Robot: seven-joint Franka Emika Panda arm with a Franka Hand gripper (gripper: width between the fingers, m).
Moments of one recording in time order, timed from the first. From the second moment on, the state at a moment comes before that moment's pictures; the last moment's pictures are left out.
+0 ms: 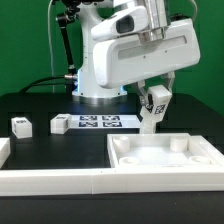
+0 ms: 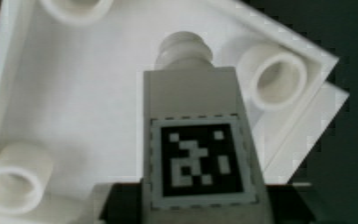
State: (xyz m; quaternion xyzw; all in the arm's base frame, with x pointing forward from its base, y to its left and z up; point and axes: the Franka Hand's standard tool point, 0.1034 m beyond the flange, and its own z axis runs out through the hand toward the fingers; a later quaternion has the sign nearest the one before) arm 0.542 0.063 0.104 -0.97 -0.22 -0.05 0.10
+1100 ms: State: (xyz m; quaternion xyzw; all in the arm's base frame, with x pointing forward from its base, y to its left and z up) arm 0.584 0.086 0.114 -0.96 -0.21 -0.15 0.09
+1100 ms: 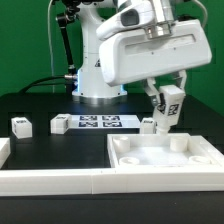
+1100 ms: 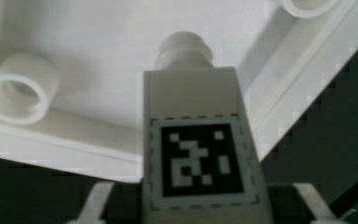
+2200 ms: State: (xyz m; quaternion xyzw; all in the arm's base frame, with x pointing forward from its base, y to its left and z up) arm 0.623 0.094 0.104 -0.95 -0.21 -0.20 0.10
